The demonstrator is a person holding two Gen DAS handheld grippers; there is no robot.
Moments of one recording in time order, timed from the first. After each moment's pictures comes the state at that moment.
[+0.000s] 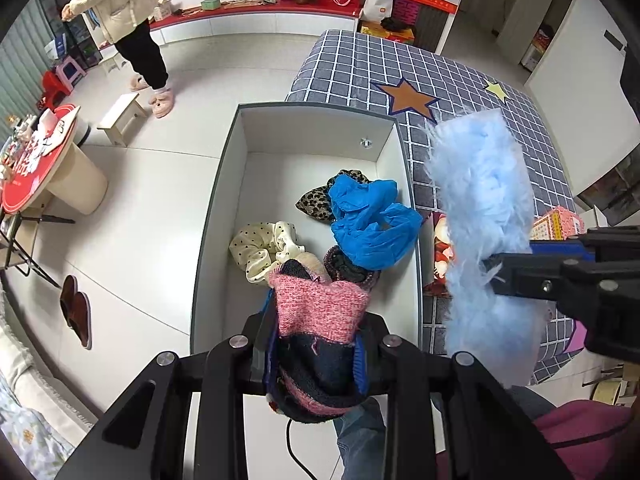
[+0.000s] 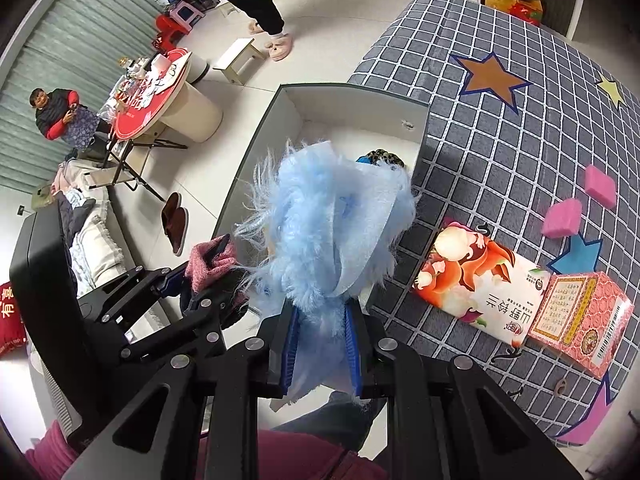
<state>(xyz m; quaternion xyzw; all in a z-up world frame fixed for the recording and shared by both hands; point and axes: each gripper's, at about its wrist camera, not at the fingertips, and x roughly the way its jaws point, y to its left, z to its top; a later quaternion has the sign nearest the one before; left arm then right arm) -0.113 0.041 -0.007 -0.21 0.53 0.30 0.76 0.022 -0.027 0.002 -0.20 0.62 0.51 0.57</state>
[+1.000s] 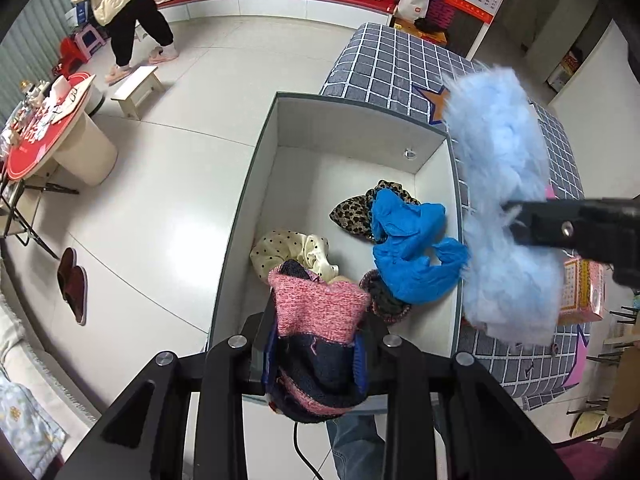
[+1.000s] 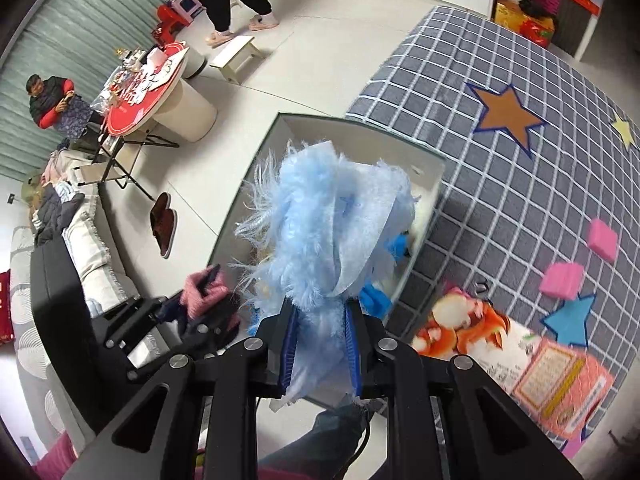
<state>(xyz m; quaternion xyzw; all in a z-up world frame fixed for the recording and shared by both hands) -0.113 0.090 -0.027 -0.26 0.53 0.33 0.74 0.039 0.040 0.001 -0.23 0.60 0.51 0.57</state>
